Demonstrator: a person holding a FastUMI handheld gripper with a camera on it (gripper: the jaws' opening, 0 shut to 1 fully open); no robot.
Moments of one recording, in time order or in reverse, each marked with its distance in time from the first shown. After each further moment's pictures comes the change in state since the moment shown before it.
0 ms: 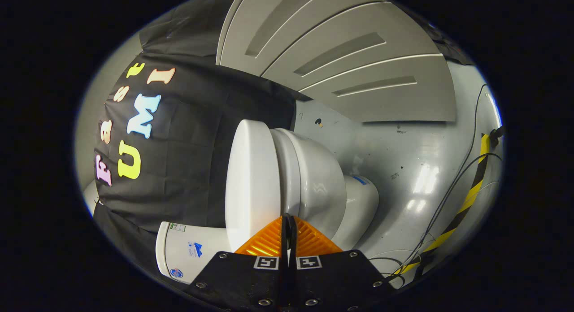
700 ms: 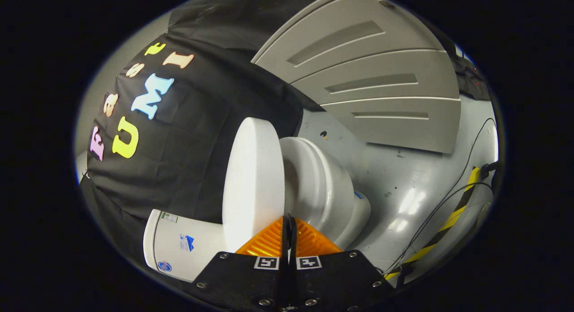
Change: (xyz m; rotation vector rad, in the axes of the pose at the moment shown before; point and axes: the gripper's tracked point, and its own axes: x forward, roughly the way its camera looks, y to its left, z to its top) arm -0.028 0.059 0.009 -0.208 -0.061 -0.037
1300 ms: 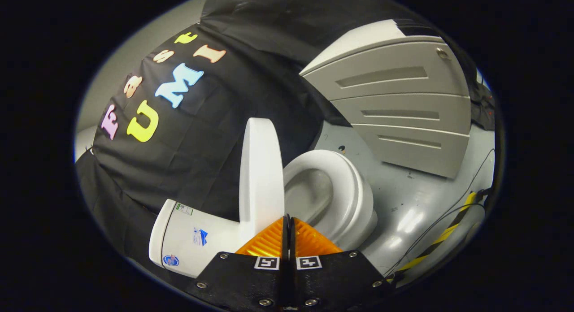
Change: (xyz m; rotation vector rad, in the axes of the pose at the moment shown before) arm -0.034 0.063 0.005 -0.170 -0.044 0.047
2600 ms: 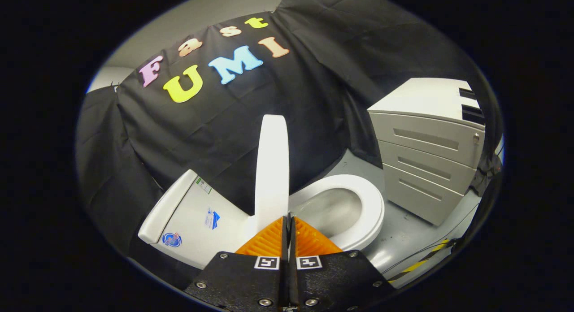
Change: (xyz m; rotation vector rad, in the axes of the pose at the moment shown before) arm -0.042 0.112 -0.009 -0.384 -0.078 0.039
